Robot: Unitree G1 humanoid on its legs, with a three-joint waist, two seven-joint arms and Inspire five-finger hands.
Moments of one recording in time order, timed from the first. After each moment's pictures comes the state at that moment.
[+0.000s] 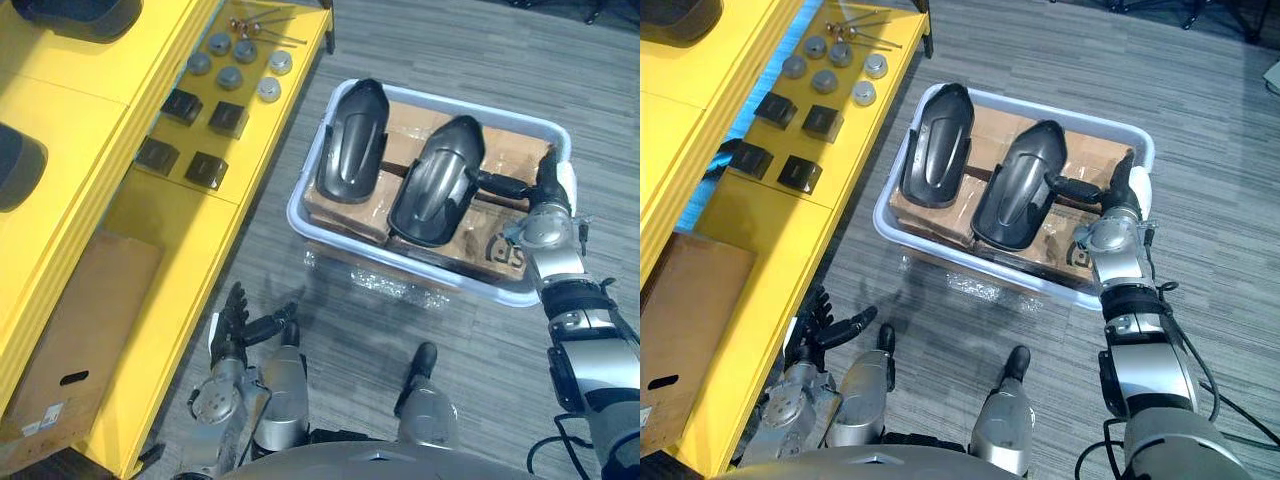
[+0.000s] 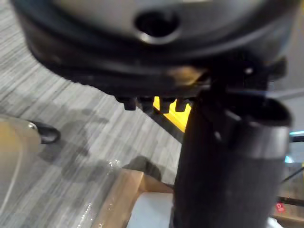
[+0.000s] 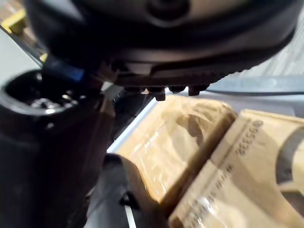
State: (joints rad) left arm 0.26 0.12 -0.14 0.26 -0.28 -0.14 0.23; right arm -0.71 -0.61 0.10 0.83 -0.03 0.20 -0.27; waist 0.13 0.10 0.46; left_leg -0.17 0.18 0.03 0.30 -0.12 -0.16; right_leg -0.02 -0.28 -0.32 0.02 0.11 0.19
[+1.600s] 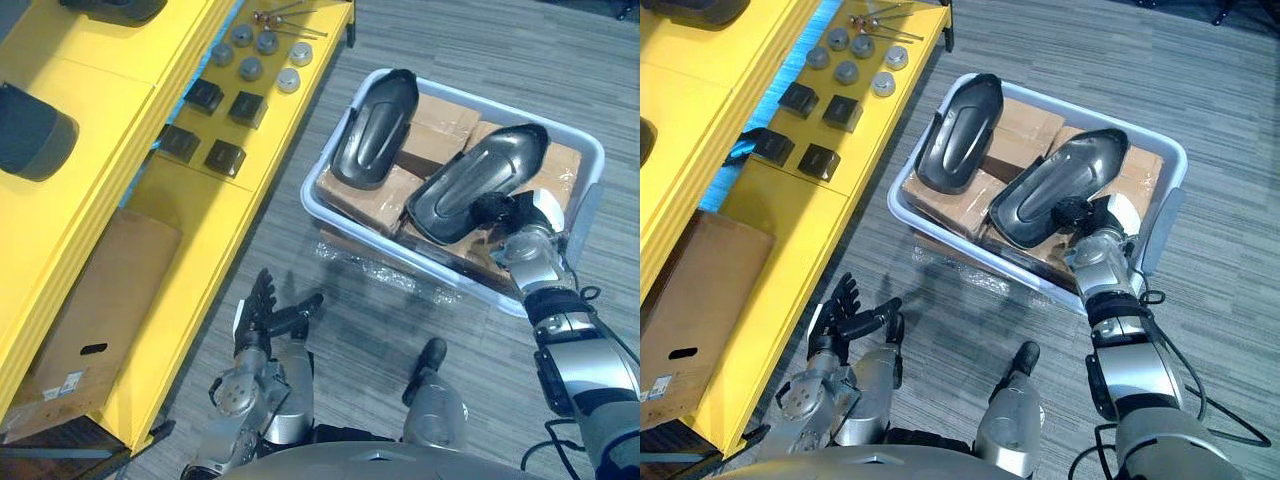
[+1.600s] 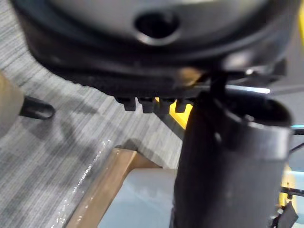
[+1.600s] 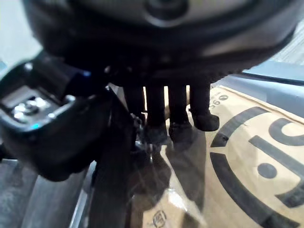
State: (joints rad) left arm 0.24 0.13 -0.27 0.13 -0.35 -0.15 0.28; right arm -0.62 -0.55 0.13 0.77 -0.23 0.28 -0.33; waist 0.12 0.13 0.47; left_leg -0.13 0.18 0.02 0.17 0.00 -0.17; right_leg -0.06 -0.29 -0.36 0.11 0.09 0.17
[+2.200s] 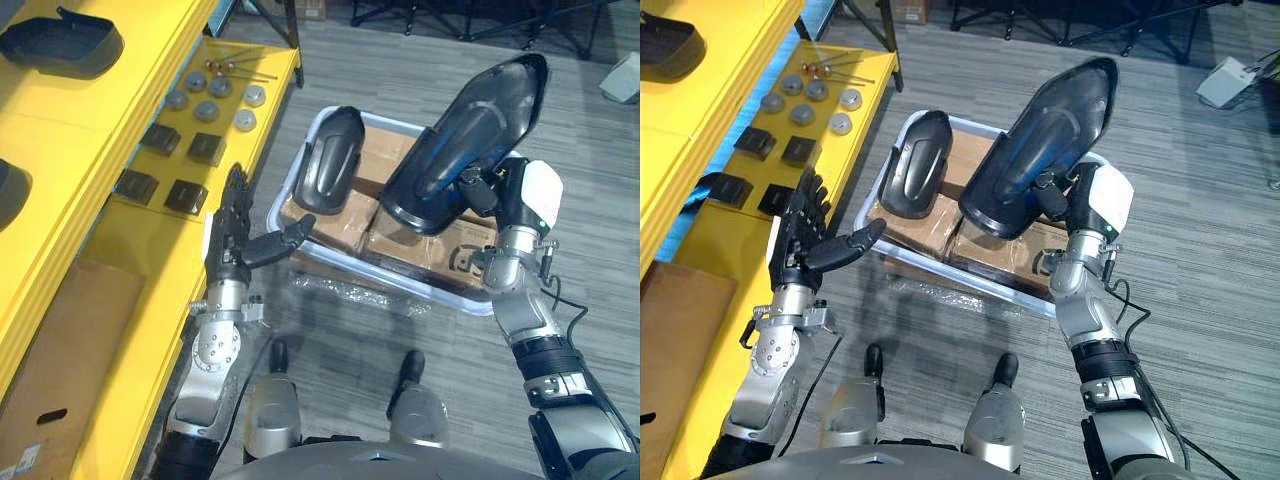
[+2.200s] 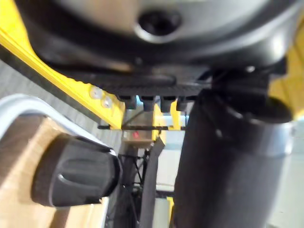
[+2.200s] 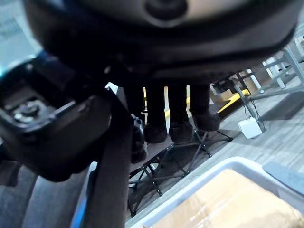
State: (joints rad) left arm 0.07 0.18 -0.17 -0.24 -0.19 -0.15 0.22; right arm -0.36 -0.46 0.07 0.30 -0.51 0.14 -0.53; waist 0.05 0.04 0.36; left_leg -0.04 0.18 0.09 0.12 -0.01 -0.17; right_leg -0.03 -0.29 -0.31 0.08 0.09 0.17
